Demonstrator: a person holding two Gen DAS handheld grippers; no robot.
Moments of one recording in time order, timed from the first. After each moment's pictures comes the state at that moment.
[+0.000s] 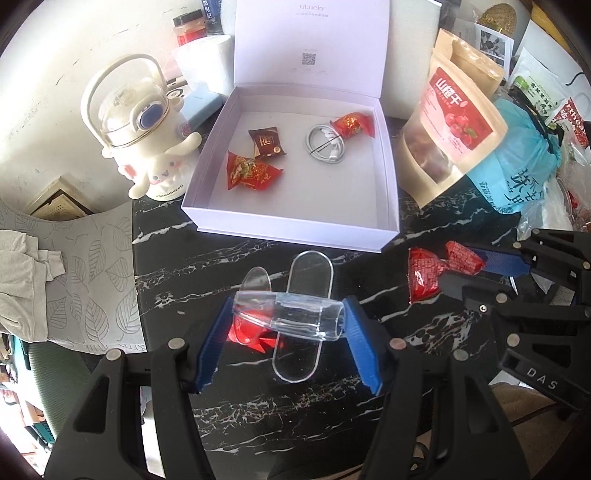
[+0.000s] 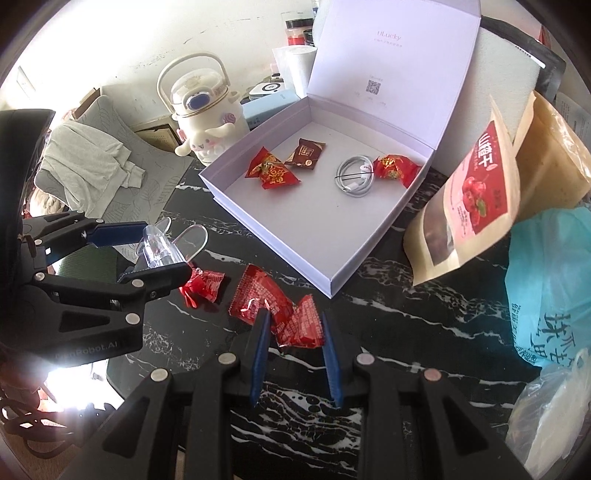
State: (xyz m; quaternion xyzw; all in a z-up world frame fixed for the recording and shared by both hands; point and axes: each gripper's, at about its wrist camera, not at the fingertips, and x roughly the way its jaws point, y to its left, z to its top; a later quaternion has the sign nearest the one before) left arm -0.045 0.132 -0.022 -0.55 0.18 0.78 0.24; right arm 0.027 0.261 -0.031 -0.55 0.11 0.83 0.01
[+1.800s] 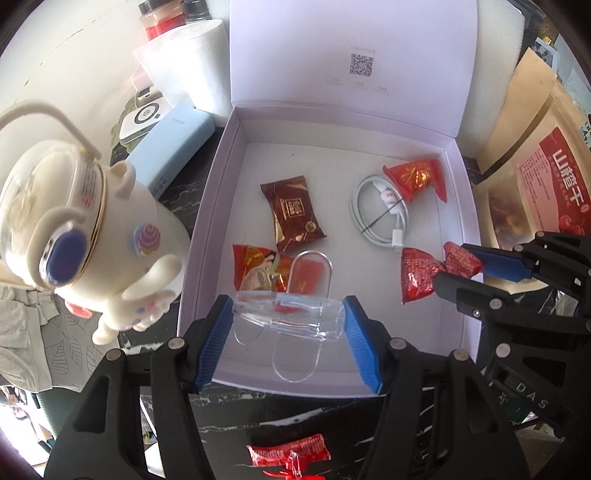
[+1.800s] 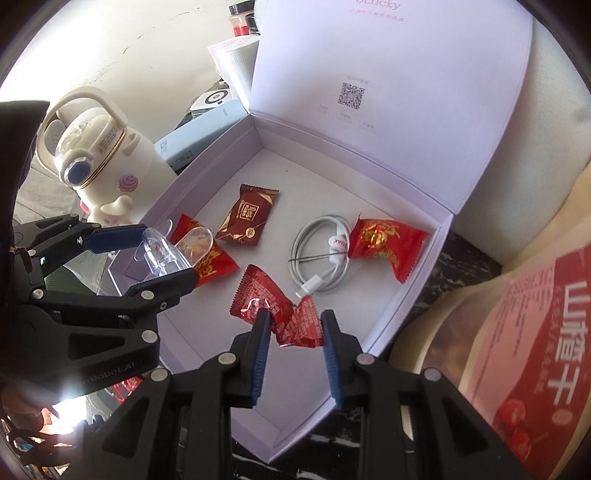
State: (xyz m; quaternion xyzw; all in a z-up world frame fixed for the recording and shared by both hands) left arm -0.182 0.191 -0.081 -0.56 0.20 0.76 0.24; right arm -0.111 0.327 -0.080 -0.57 0.12 0.81 0.04
